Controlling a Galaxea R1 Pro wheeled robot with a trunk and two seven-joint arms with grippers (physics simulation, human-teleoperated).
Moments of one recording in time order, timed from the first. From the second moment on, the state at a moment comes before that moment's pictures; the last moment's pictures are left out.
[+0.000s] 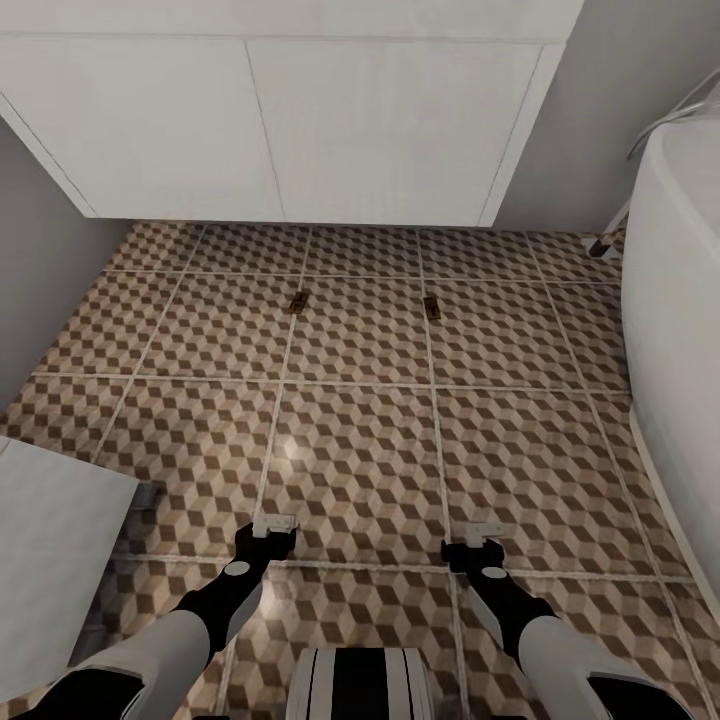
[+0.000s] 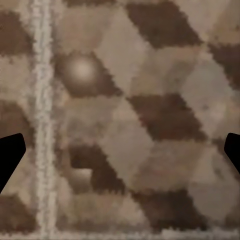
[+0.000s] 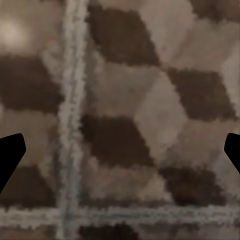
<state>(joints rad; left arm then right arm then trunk) -0.76 -0.06 -0.12 -0.21 0.00 -0.18 0.11 -0.74 0.05 -0.13 -0.21 0.21 -0.09 -0.14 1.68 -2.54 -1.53</state>
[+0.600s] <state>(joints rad) -0.76 -0.06 -0.12 -0.21 0.01 -0.18 0.11 -0.74 0.05 -0.13 -0.21 0.21 -0.09 -0.15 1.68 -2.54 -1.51</state>
